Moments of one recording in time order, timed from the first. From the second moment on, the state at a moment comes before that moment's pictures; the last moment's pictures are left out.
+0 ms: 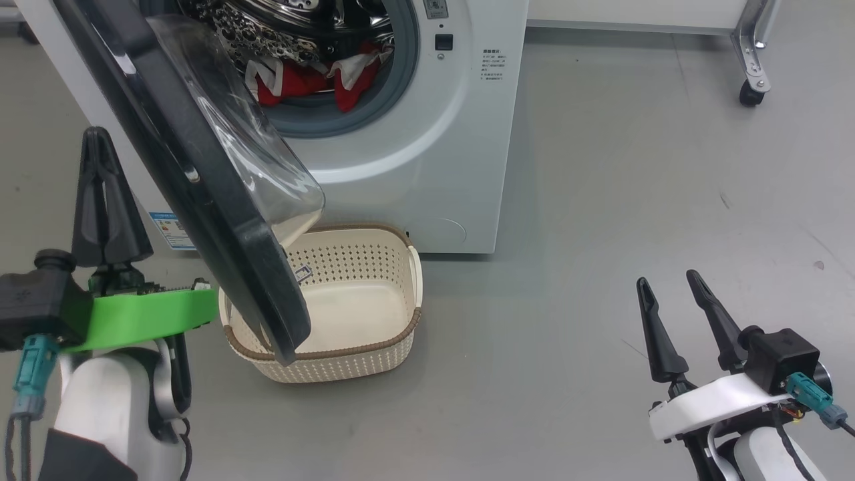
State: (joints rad) left arm -0.27 0.07 -0.07 -0.05 -0.25 0.12 -0.26; right arm -0.03 -0.21 0.27 0.11 0.44 0.02 -0.25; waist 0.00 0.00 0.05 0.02
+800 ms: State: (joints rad) left arm -0.33 0.07 -0.26 -0.09 -0.20 0.07 -0.17; right arm -0.01 -0.18 0.25 0.12 0.41 0.04 -0.25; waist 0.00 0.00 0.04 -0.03
